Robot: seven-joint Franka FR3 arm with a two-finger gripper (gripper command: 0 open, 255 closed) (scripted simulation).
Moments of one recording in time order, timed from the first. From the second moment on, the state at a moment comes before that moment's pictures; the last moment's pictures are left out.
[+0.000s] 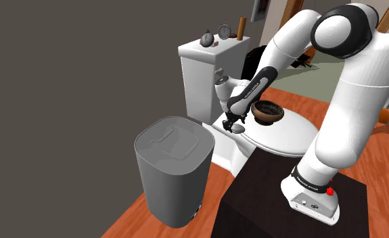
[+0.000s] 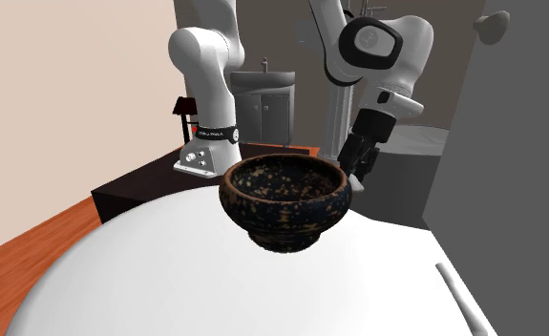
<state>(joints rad) -0.08 0.17 -0.14 -2.48 -0.53 2.36 0.66</state>
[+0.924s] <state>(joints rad) -0.08 0.17 -0.14 -2.48 -0.53 2.36 0.66</state>
